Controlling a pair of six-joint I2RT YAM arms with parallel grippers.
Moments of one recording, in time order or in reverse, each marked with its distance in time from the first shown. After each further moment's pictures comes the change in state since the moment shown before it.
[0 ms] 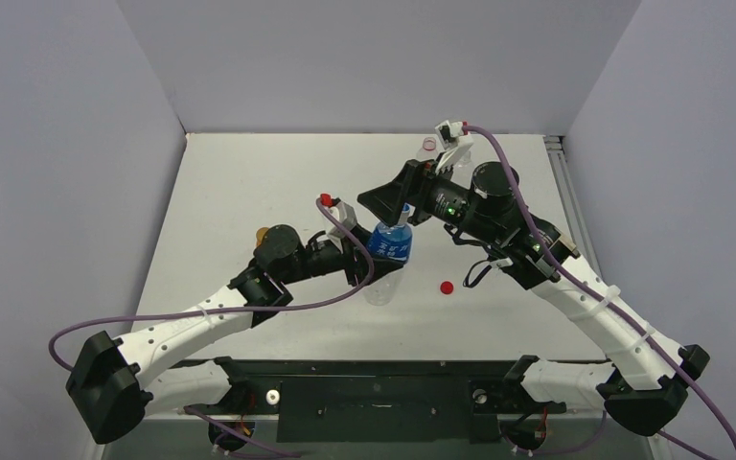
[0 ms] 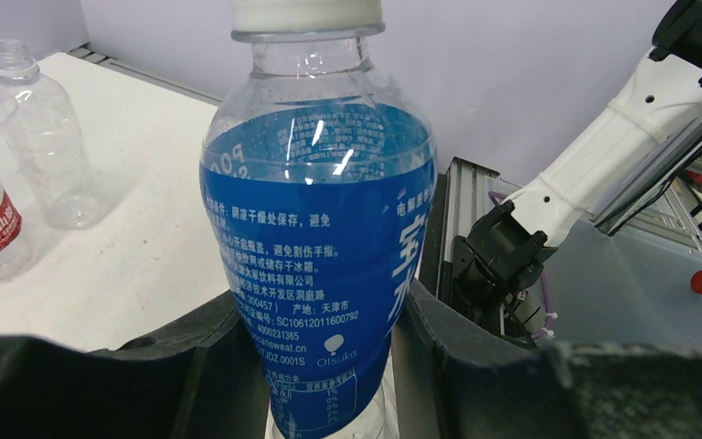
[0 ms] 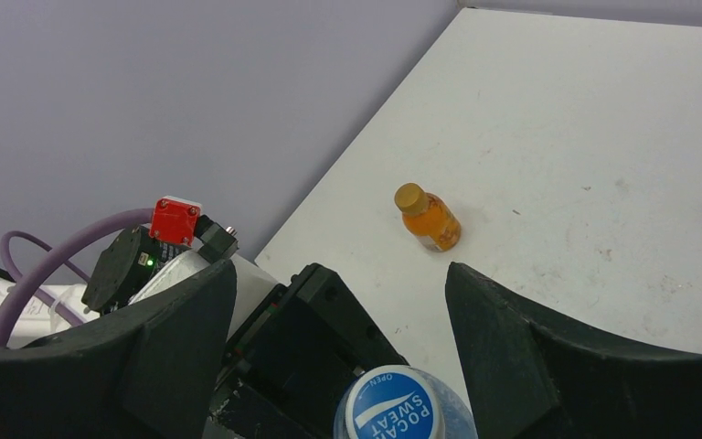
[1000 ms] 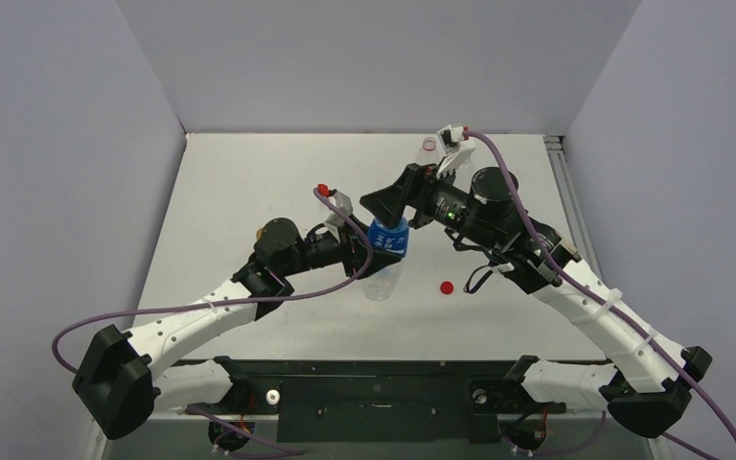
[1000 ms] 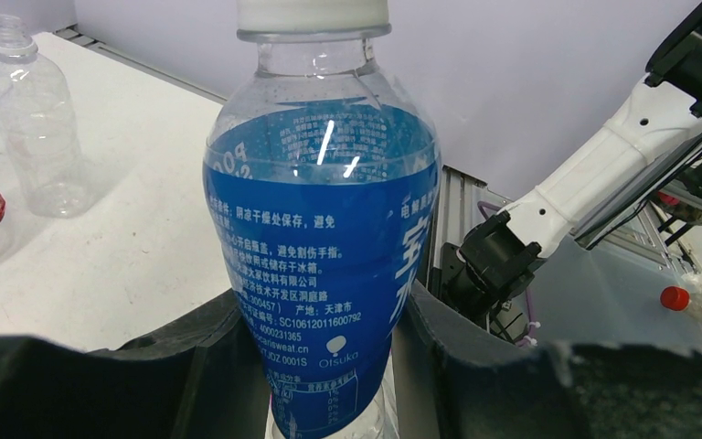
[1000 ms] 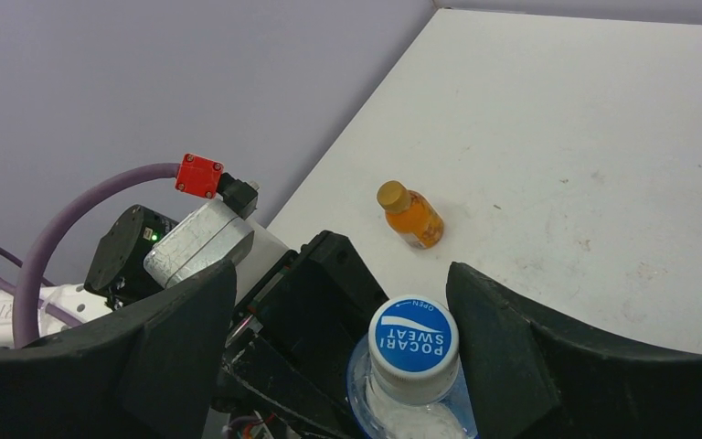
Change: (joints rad) left arm 0.068 0.048 0.000 0.060 0.061 -0.094; right arm 0.026 -0.015 -0.015 -0.016 0.065 -0.006
